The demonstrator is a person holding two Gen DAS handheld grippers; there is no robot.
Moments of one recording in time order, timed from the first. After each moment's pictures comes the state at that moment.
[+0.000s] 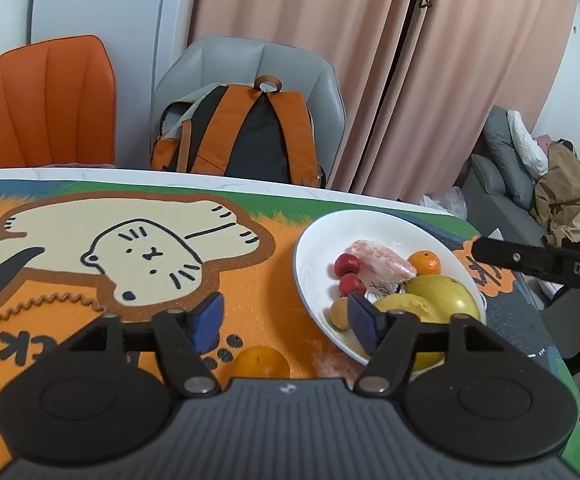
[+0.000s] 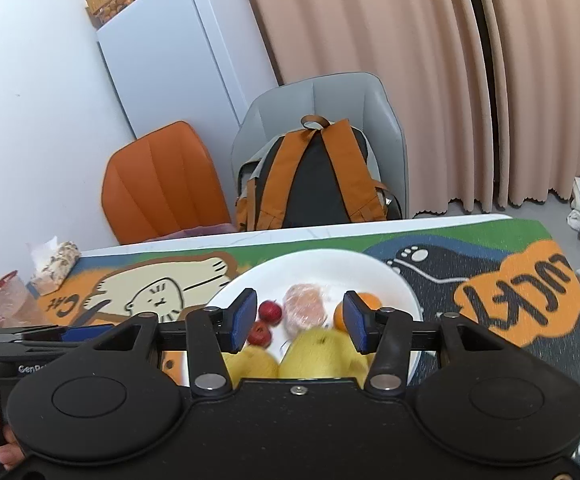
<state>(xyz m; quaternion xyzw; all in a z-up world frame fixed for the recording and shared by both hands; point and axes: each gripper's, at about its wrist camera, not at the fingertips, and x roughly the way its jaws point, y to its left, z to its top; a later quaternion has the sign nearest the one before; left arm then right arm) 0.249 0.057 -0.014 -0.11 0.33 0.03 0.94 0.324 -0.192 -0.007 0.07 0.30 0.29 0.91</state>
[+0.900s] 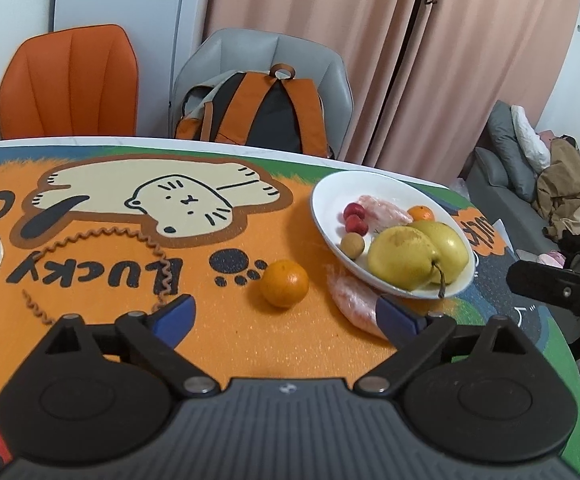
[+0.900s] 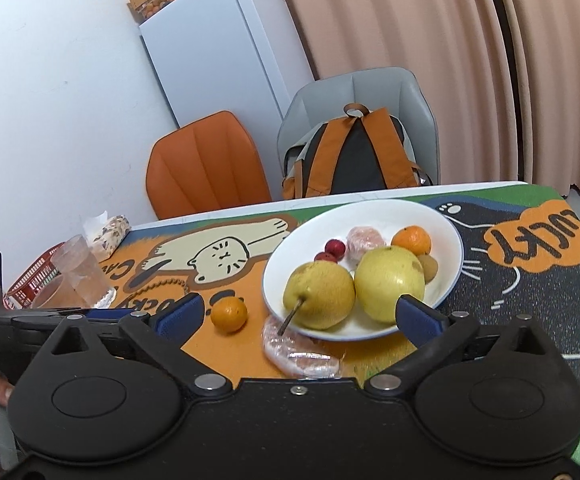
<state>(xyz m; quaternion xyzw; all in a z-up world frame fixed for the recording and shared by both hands) 0.178 0.059 -0.020 -0.12 0.34 0.04 0.93 0.239 -0.195 -0.014 0.07 0.30 0.33 0.89</state>
